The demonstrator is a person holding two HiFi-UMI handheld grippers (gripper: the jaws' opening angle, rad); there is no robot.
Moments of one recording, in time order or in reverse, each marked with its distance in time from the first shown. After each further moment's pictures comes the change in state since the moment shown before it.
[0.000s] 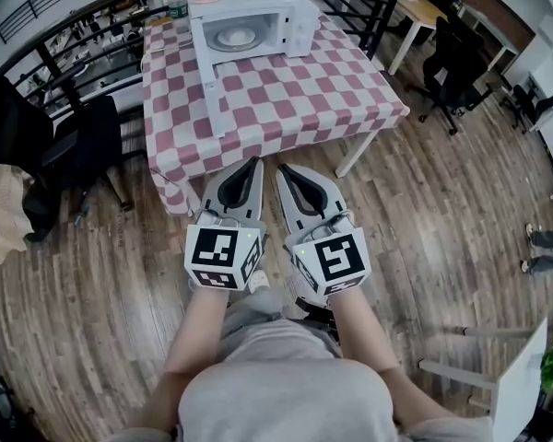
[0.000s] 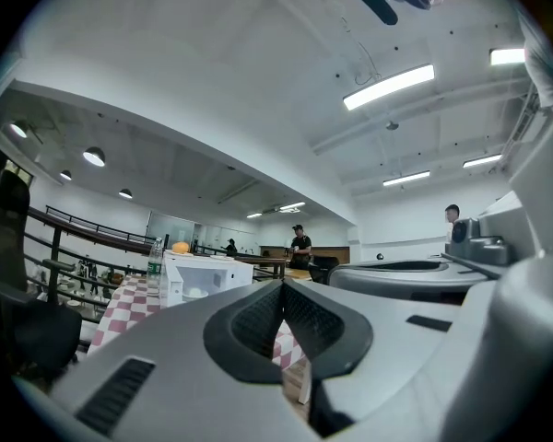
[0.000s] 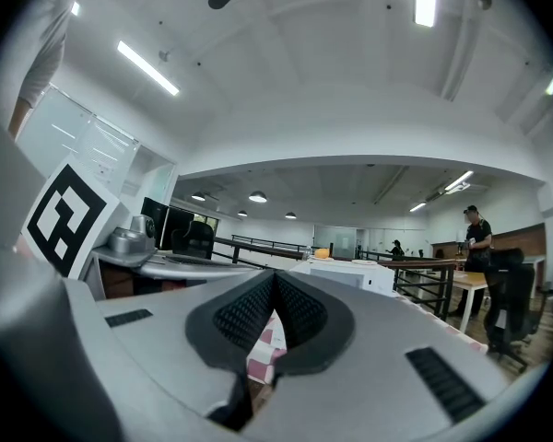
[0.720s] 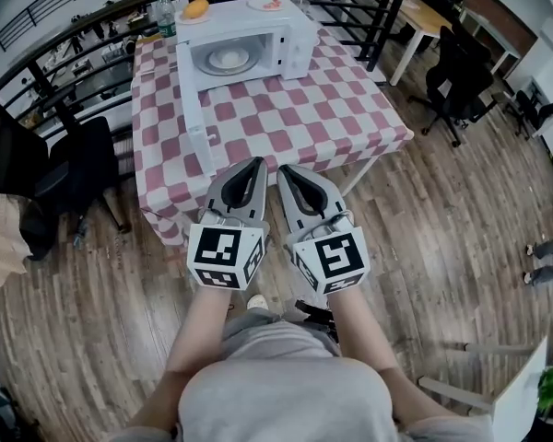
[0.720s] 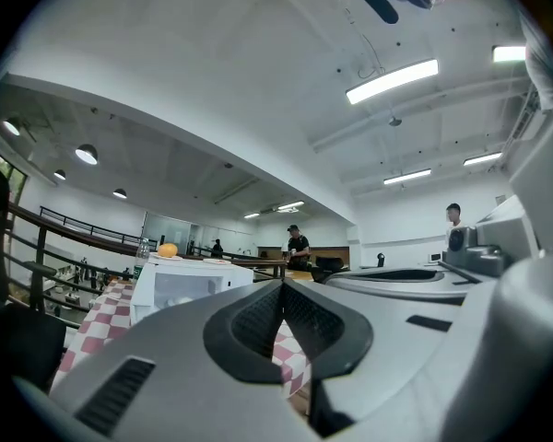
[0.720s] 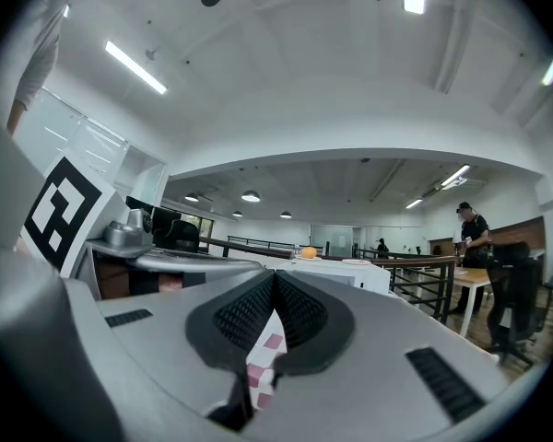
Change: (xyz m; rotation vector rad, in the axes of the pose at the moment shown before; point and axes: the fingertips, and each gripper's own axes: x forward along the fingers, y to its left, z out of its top) left arm 0.118 0.031 0.008 0.011 -0.002 -0.016; right arm 0.083 -0.091 -0.017 0.025 -0.003 -0.019
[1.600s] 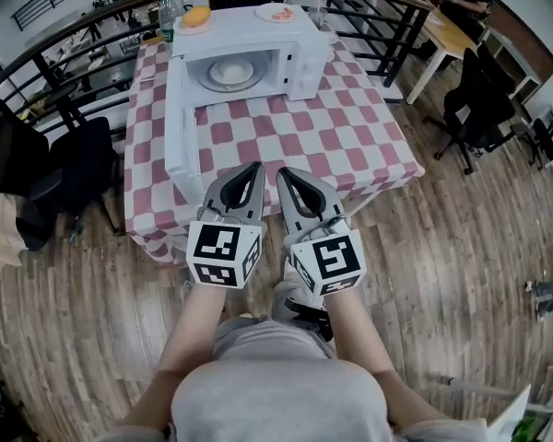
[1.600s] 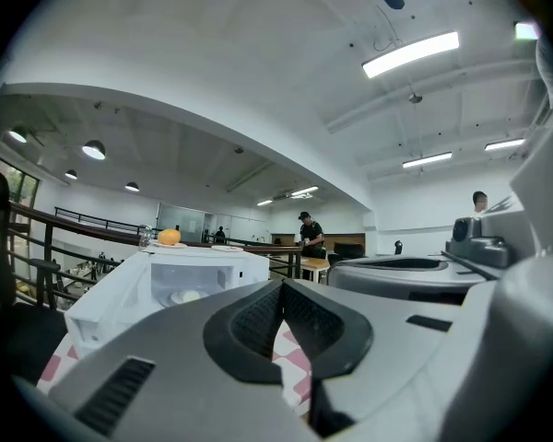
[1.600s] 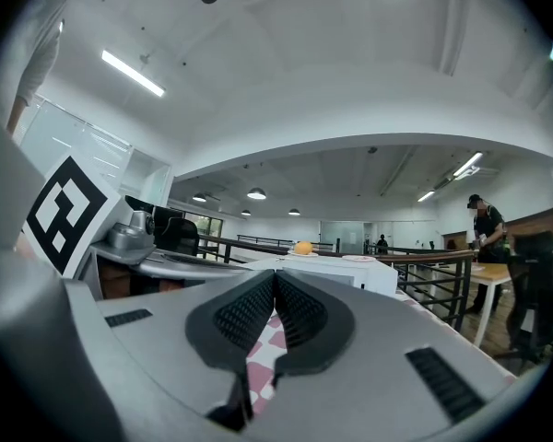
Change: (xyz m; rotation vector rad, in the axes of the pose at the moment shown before) left arm 0.118 0.040 -0.026 -0.002 0.092 0.093; right arm 0.084 -0.092 -0.032 0.023 0.014 0.079
